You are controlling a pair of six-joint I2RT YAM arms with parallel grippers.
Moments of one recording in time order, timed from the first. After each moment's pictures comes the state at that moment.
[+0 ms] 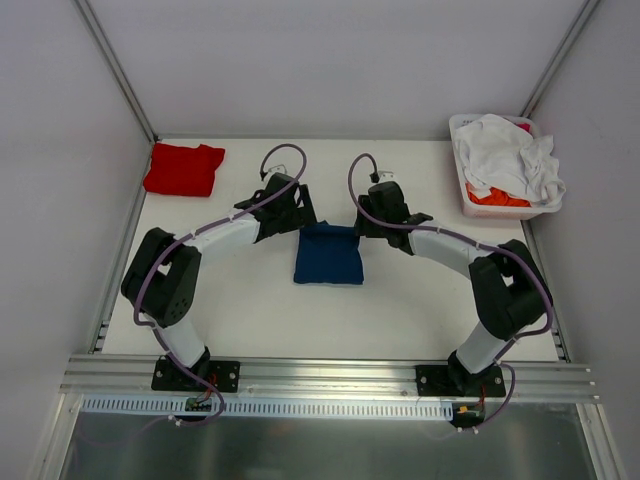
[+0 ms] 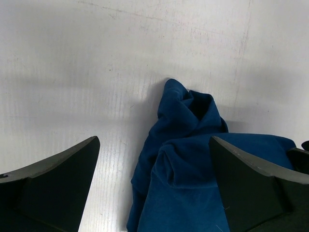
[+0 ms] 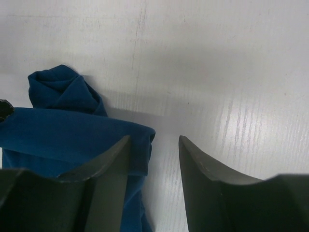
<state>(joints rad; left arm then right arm) -0.54 1.72 1.12 -0.22 -0.19 -0.69 0.56 1.67 1.02 -0.10 0.15 0.45</state>
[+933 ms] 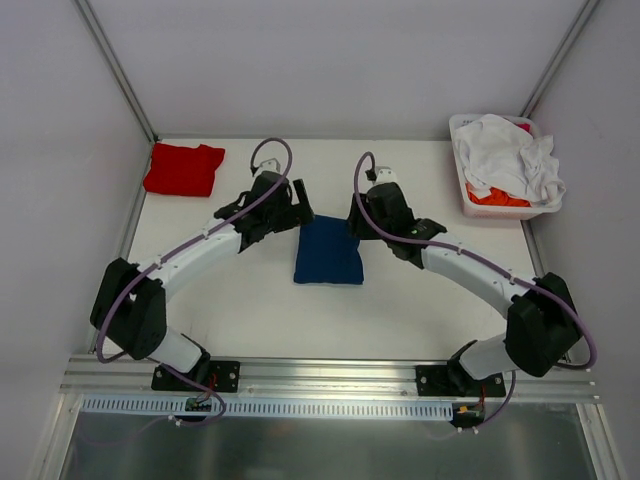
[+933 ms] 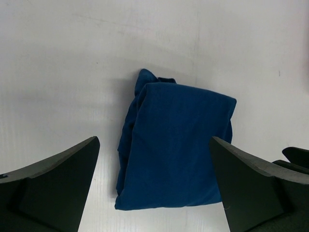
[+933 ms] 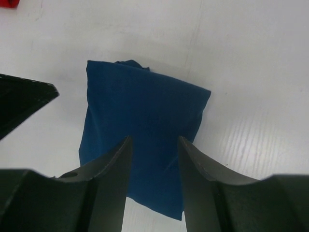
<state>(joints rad) -0.56 1.46 1.08 -0.30 -0.18 -0.70 0.68 1.42 1.03 -0.22 0.19 0.48</state>
